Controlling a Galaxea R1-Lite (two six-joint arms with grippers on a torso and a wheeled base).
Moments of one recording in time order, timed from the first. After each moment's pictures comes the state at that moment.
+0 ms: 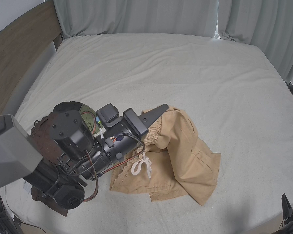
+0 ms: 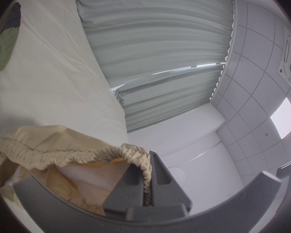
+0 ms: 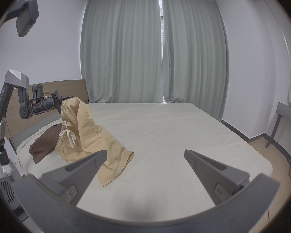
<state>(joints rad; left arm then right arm) -0.70 1.98 -0.69 -1.55 -0.23 -1.04 0.00 0.02 -0.02 0.00 0.01 -0.01</state>
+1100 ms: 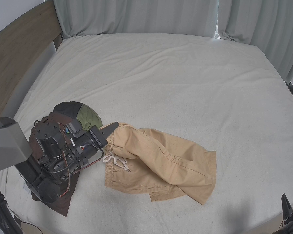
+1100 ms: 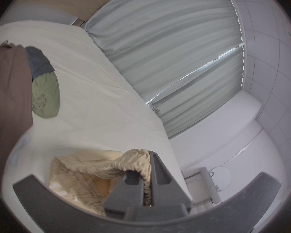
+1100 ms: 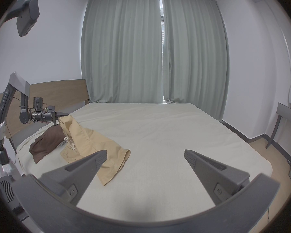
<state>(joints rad) -0.41 2.01 -0.48 -1.55 -0.24 -0.80 0.00 0.02 -0.02 0.00 0.01 -0.01</state>
